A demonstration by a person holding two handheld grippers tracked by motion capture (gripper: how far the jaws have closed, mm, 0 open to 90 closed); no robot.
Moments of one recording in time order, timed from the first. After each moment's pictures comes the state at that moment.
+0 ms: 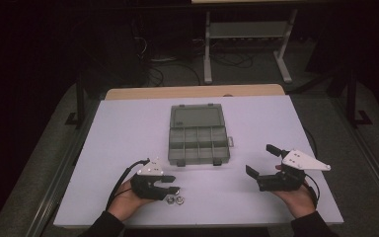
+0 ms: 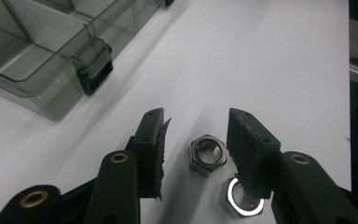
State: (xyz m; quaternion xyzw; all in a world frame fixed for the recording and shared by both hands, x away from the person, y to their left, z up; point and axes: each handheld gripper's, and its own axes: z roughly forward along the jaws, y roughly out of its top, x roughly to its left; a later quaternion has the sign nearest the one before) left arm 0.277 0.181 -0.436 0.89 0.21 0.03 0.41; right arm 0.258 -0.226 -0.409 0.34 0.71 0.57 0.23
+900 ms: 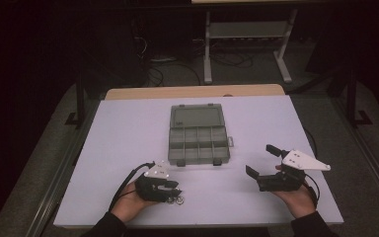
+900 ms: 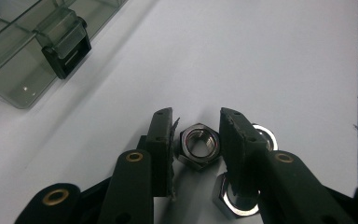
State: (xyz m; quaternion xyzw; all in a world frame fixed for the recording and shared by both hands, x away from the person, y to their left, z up) left arm 0.275 0.171 -0.445 0.90 0.21 0.02 0.38; right arm 0.258 -0.226 -0.409 0.34 0.71 0.57 0.23
